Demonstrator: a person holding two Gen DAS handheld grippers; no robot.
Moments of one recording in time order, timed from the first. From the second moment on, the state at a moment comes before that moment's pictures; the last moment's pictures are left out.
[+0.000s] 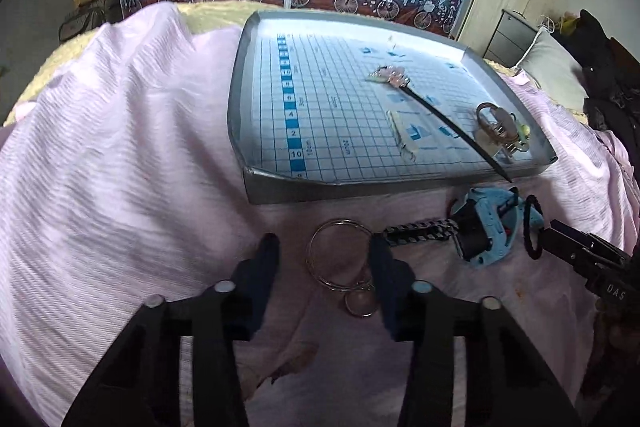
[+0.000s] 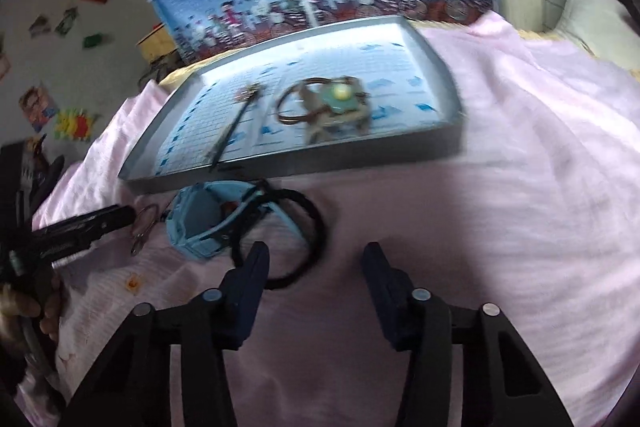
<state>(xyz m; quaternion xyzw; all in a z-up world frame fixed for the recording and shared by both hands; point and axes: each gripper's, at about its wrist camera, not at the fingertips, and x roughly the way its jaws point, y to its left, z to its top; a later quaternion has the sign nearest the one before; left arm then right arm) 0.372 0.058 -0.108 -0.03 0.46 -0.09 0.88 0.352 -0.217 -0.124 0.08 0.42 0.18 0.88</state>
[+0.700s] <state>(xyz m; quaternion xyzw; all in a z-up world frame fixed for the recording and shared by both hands) 0.379 0.066 -0.124 -0.08 0.50 -0.12 0.86 0.374 -0.207 -0.134 0.09 0.45 0.21 0.87</state>
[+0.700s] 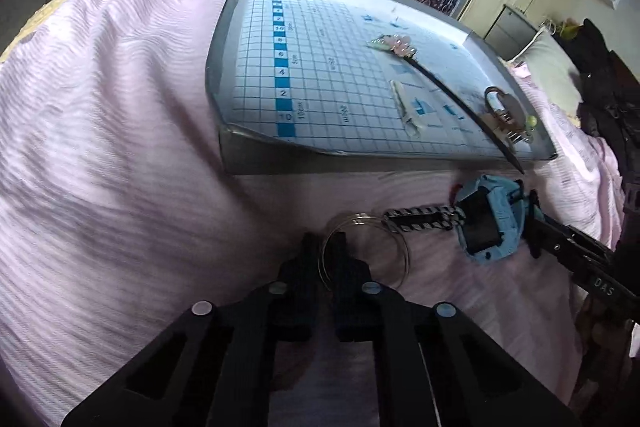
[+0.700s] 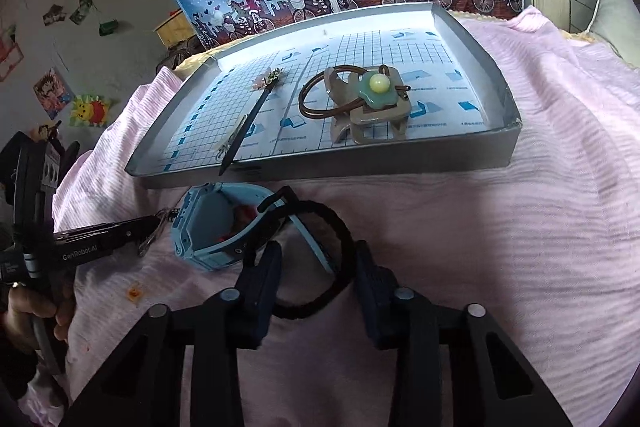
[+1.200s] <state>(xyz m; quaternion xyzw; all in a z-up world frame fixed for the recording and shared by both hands) 0.340 0.010 -0.114 -0.04 0.43 -0.22 0.87 0.349 -0.223 -0.134 0.16 0.50 0.22 0.82</state>
